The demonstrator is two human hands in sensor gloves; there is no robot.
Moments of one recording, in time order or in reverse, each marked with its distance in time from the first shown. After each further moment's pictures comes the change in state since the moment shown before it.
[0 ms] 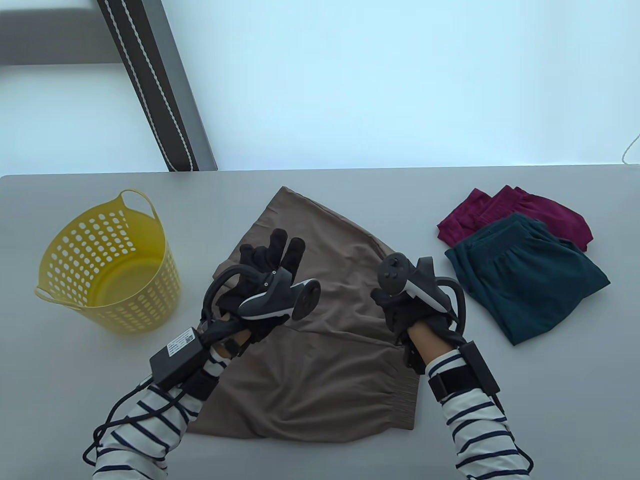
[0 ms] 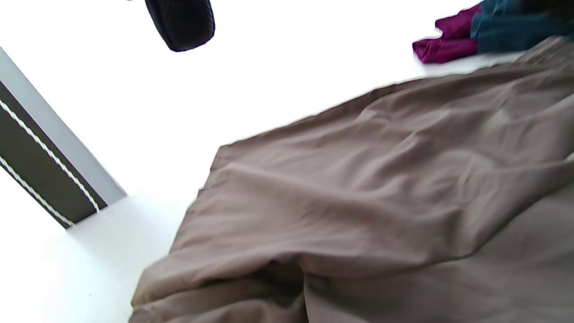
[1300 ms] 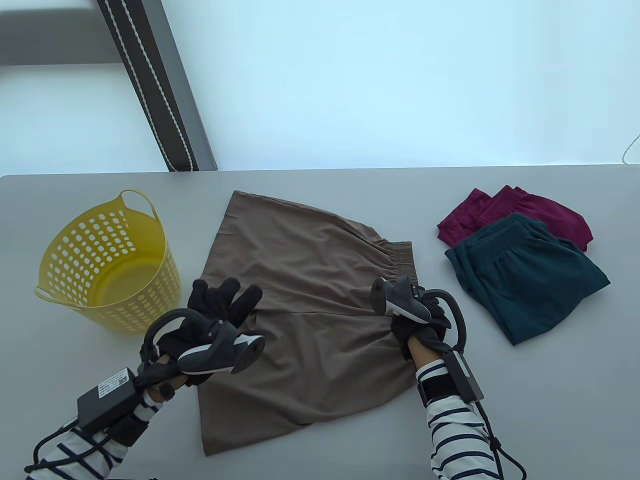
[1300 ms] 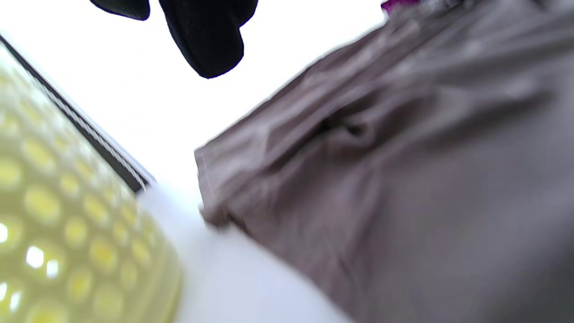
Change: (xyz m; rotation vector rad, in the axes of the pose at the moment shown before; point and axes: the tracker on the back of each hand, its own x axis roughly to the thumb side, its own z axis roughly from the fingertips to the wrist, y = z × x) left_hand -0.028 -0.085 0.115 -0.071 -0.089 -0.182; right_hand -0.001 0.057 -0.038 0.007 0.088 0.288
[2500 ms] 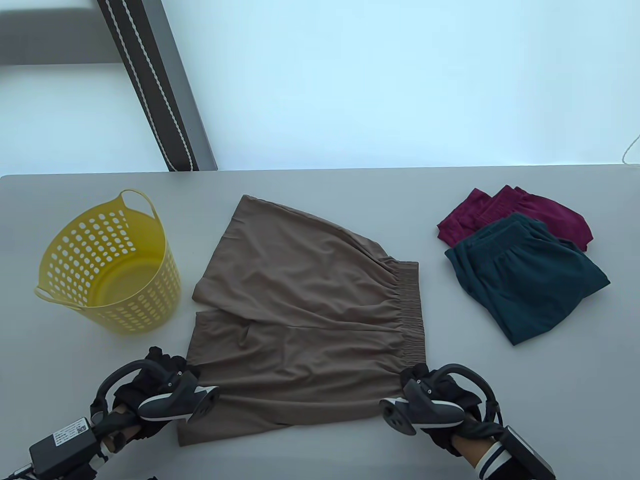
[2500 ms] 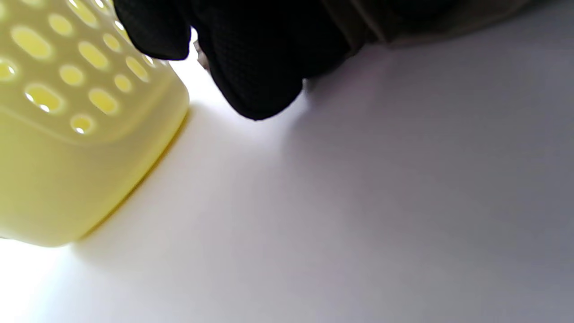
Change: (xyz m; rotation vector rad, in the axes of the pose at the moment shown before) left_hand 0.004 -0.092 0.032 -0.006 0.025 -0.170; right_hand 0.009 0.056 0.158 -0.245 -0.581 0.412
